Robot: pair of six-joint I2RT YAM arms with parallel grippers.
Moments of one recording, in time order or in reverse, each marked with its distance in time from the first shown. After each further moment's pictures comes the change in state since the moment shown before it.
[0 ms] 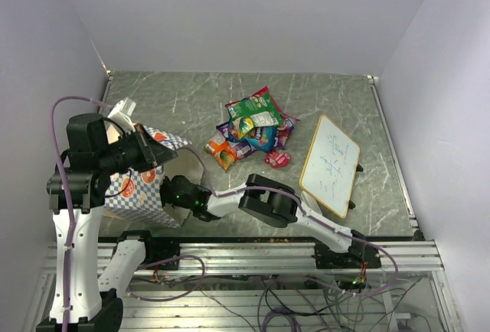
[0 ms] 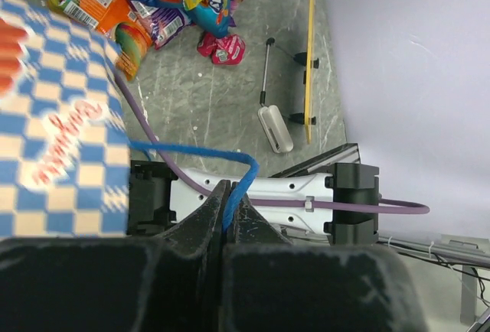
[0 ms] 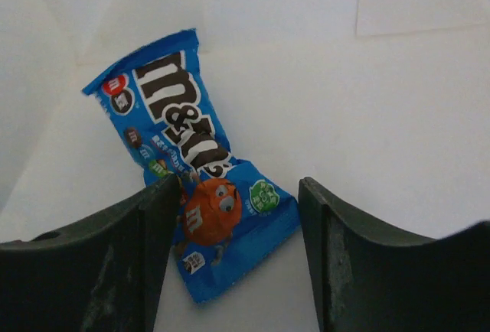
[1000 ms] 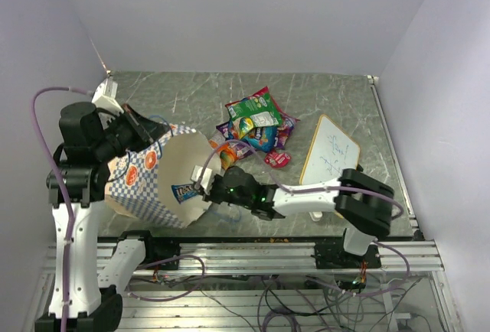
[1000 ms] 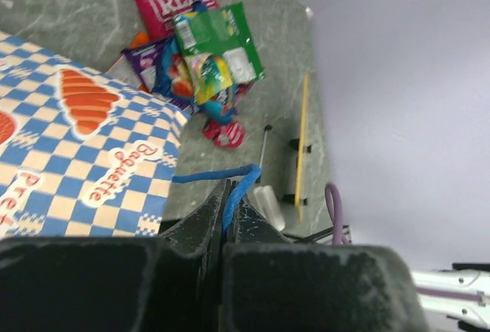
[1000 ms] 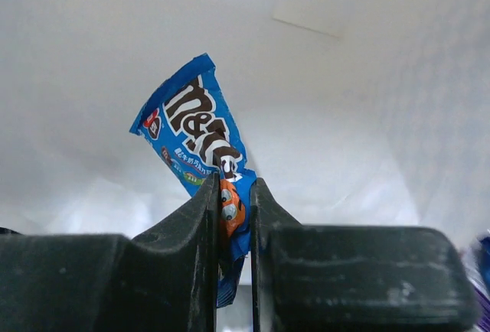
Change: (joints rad) left arm 0.000 0.014 0.026 0.181 -0.173 -0.146; right arm -0.044 -0.824 -0.761 -0.287 0.027 -0.265
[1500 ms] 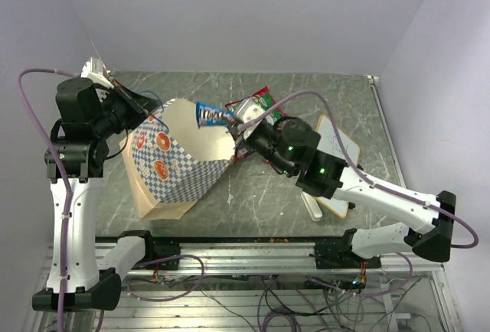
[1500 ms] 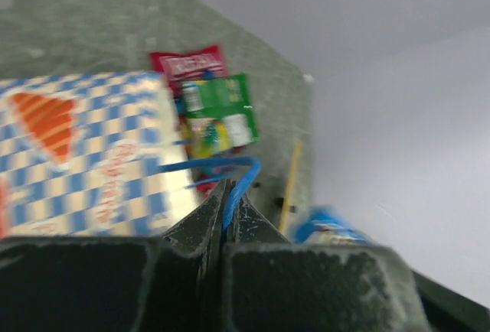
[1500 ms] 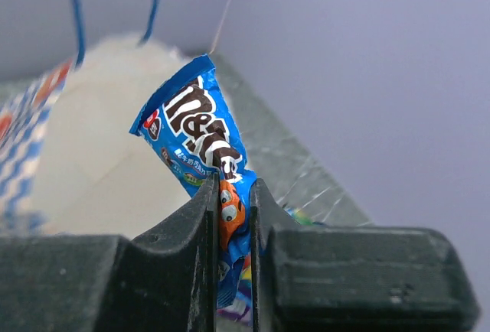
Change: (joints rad) left arm 0.000 0.169 0.137 0.158 -0.076 -0.163; right arm -0.111 -0.493 0.249 -0.480 0.210 -0.116
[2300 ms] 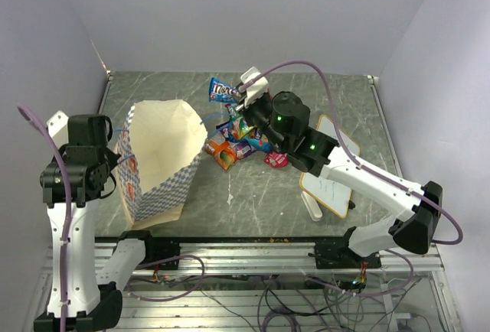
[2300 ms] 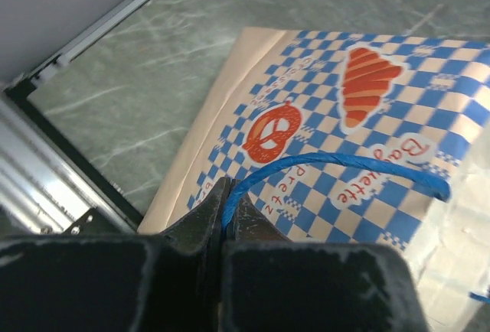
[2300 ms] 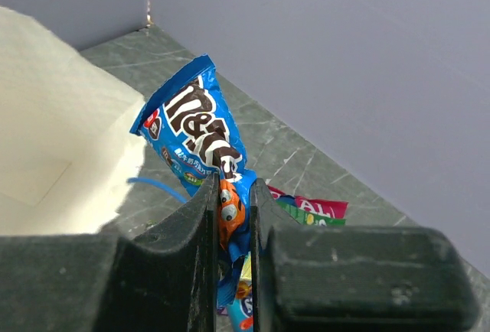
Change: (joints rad) left arm 0.005 -0.101 -0.013 -0.597 -0.866 0.085; right arm -0.139 0.127 0.195 -0.071 0.097 0.108
